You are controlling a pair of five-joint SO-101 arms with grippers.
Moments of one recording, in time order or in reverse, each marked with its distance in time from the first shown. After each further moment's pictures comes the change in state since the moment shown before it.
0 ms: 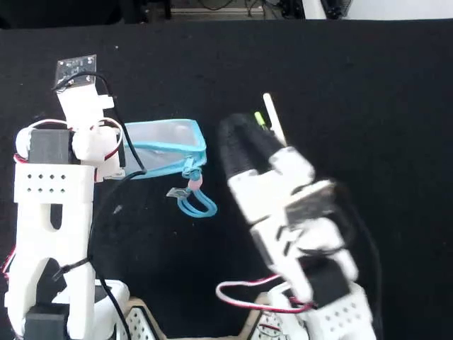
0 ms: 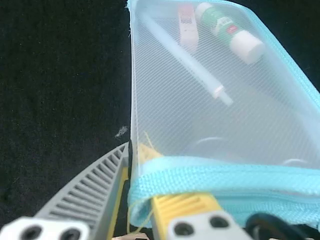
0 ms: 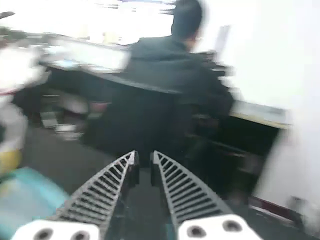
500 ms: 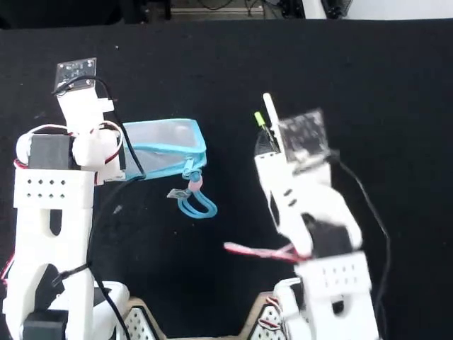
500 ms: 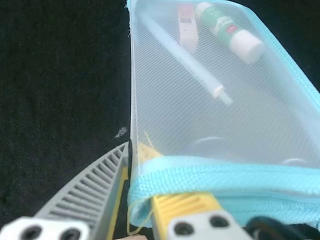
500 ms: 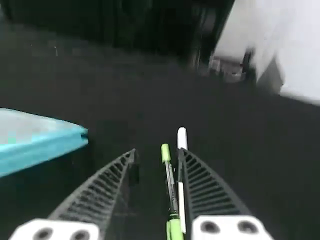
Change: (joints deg) left arm 0.0 -0.3 3.3 -3.1 0.0; right arm 15.0 20.5 -9.3 21.2 0.5
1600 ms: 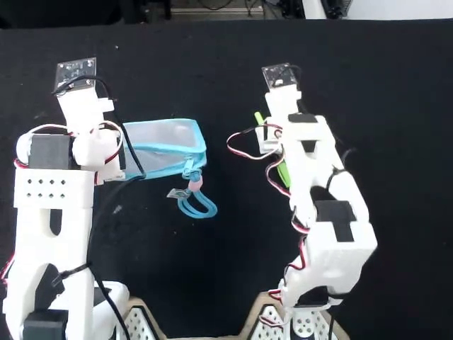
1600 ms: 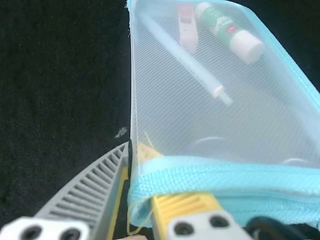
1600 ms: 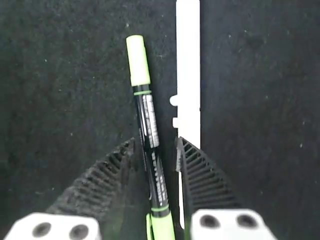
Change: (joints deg) left arm 0.0 0.0 0.1 0.0 0.0; right arm 7.6 82.5 -43.4 2.3 0.0
